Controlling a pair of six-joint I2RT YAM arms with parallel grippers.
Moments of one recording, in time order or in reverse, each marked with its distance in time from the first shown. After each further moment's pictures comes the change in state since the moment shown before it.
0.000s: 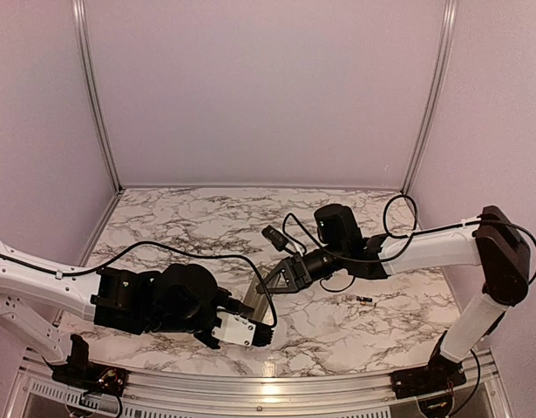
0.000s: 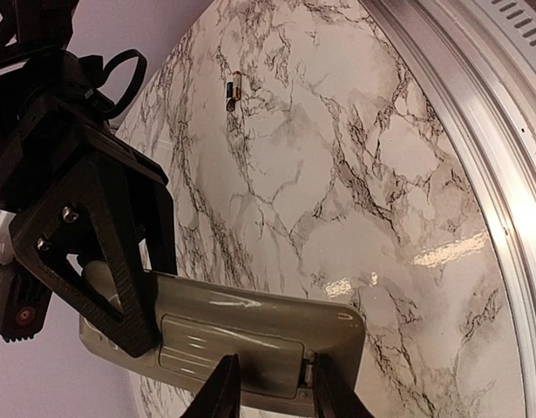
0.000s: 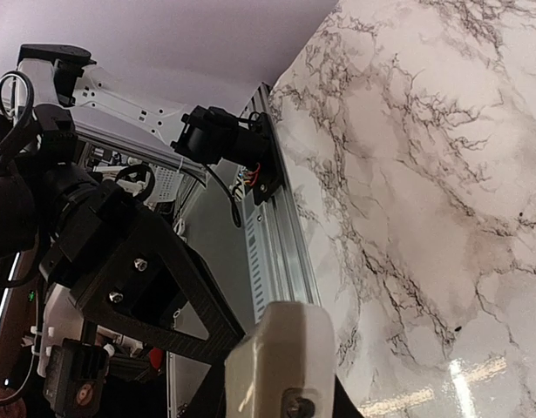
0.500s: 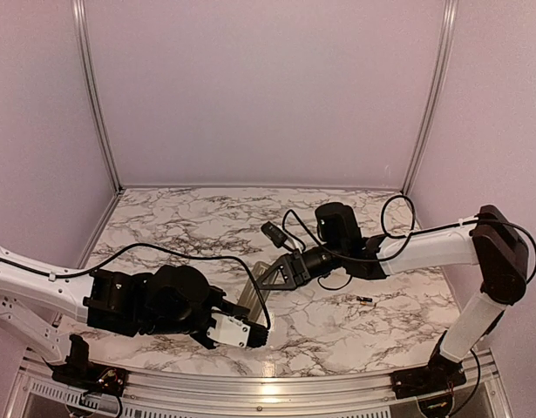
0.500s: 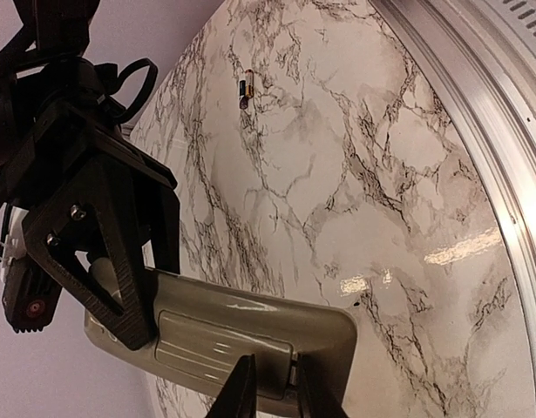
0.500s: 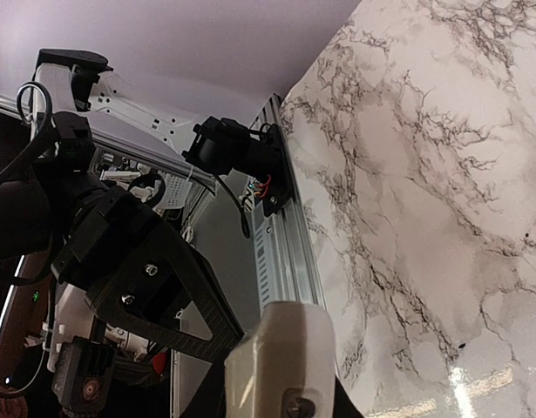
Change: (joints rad) left arm -0.013 -0.041 -0.027 0.020 -0.043 0.031; right arm -0.003 0.014 0.000 0.075 -0.010 0.042
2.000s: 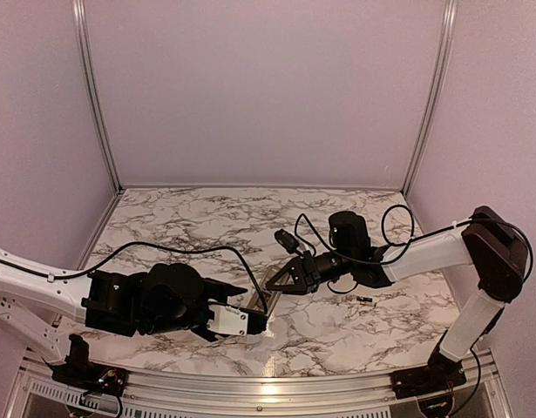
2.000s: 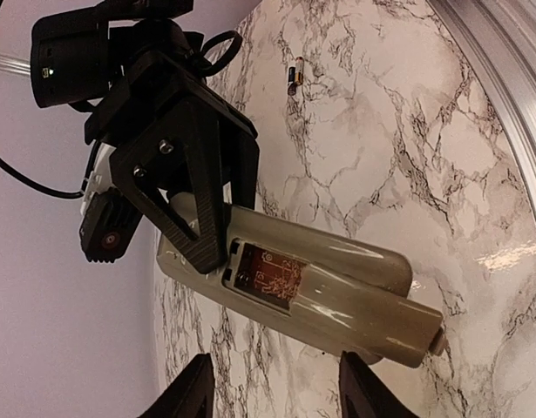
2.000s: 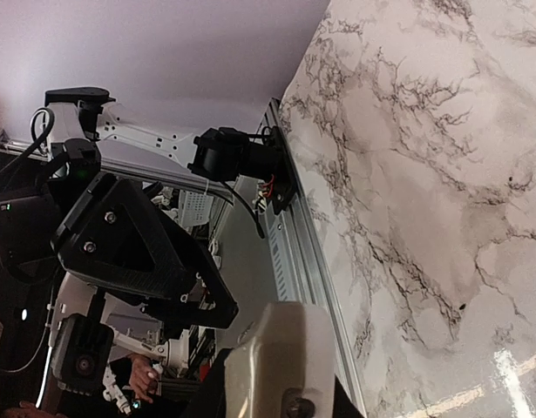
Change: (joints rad) left arm 0.008 -0.024 -0.040 0.085 -0.080 -0.038; right arm -0.073 0.017 -0.120 0.197 -0.060 0.205
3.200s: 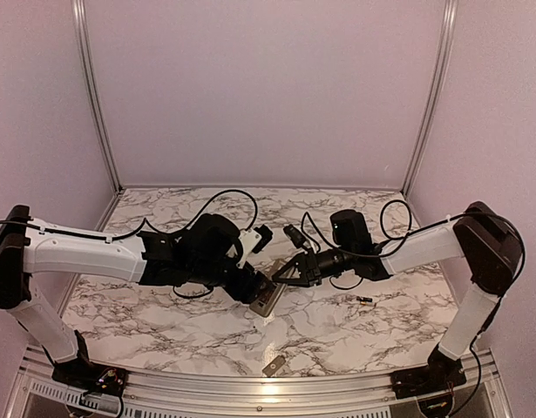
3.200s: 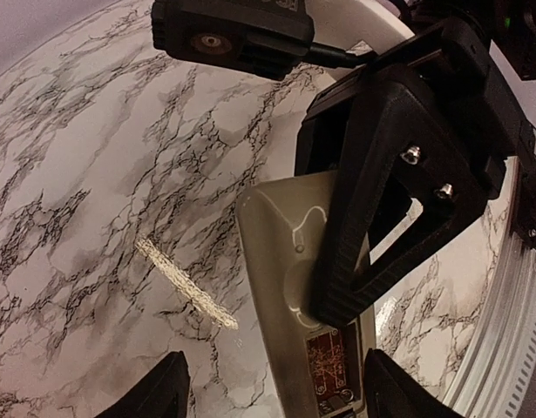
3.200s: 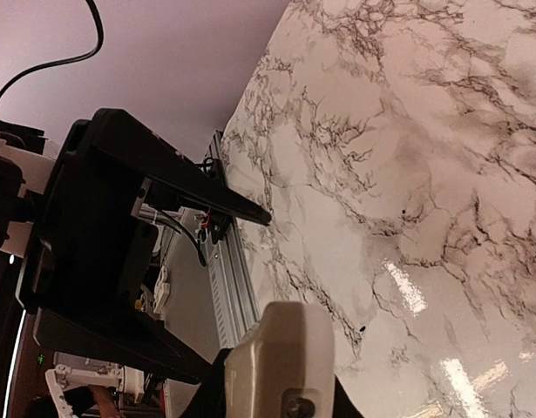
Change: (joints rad) left arm 0.303 0.313 0.268 -0.064 0.342 -1.034; right arm -0.091 0.052 0.018 -0.093 0.083 -0.171
